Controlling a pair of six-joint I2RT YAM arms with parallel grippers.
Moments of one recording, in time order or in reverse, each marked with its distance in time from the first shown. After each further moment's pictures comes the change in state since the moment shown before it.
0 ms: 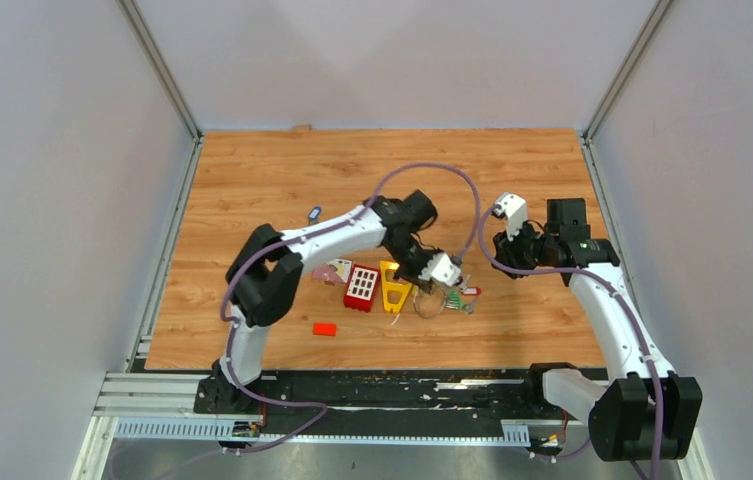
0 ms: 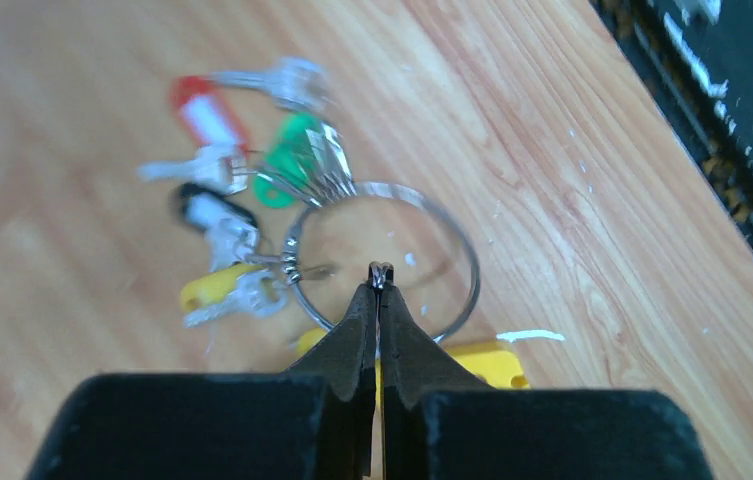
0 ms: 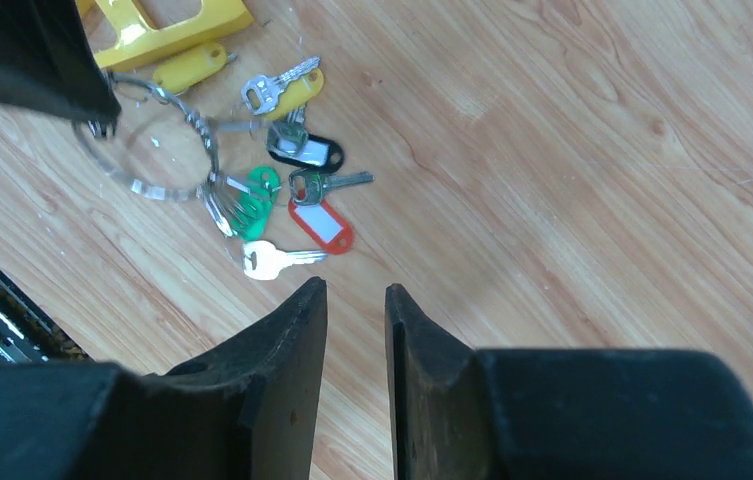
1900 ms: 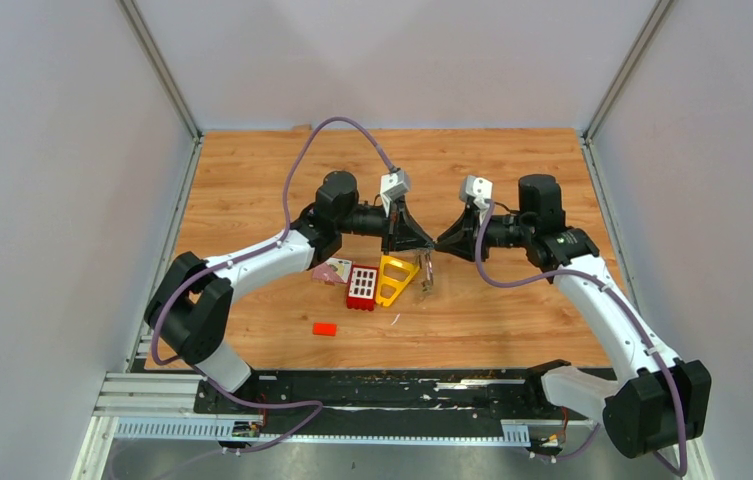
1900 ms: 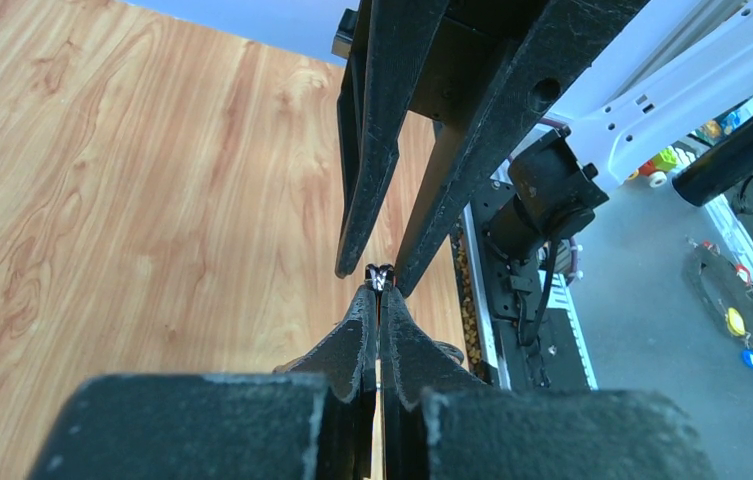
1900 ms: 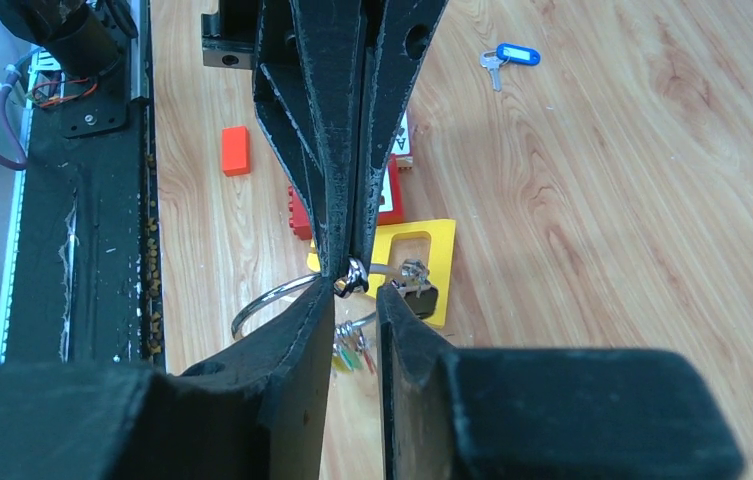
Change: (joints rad) left arm 0.227 -0.478 -0.613 1.362 0.278 -1.523; right arm 0.238 0.029 0.079 0.334 -0.479 0.114
